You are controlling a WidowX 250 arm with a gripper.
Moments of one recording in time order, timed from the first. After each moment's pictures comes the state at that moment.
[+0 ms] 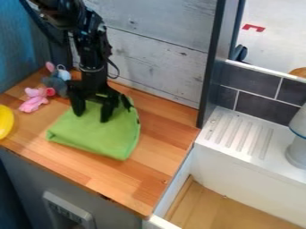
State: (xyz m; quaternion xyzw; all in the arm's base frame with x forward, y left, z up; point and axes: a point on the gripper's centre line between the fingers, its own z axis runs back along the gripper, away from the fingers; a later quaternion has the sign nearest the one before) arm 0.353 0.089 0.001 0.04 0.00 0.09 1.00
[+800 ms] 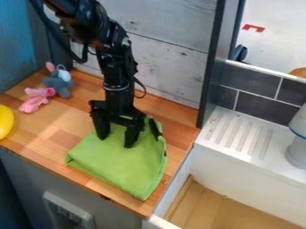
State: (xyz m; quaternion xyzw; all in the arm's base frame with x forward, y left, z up) arm 0.324 0.011 -0.002 -0.02 0.03 0.02 1.00
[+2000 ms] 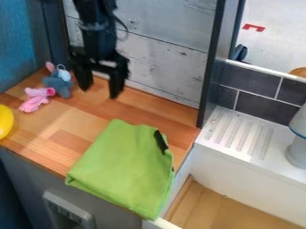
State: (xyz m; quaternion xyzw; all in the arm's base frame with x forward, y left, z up) arm 0.337 0.062 0.101 0.01 -0.03 0.04 1.00
